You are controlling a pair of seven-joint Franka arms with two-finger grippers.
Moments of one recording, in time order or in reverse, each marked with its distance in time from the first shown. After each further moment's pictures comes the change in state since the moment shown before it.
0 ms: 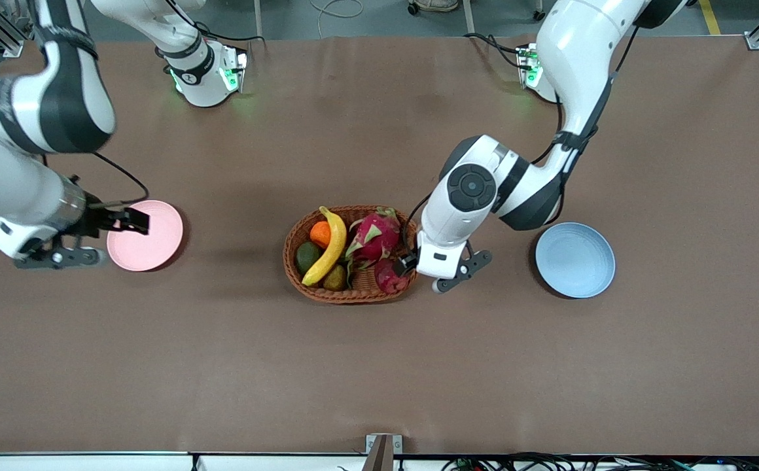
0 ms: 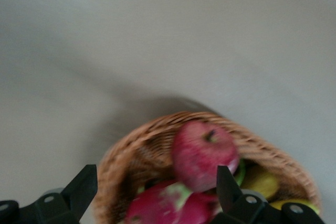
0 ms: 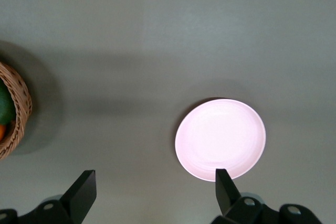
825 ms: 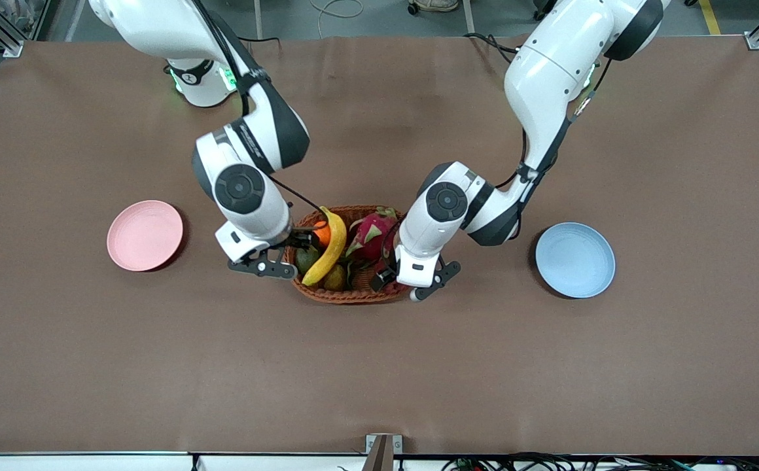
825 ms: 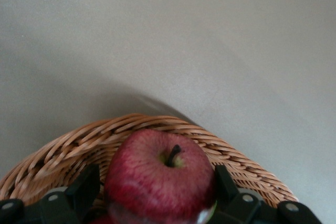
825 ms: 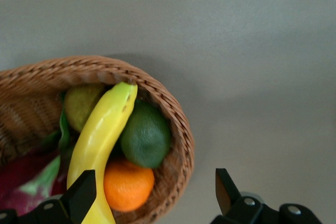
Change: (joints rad) left arm -0.042 0.141 0.001 0.010 0.000 0.233 -0.059; right arm 0.396 0.295 0.011 0.118 0.069 0.219 0.676
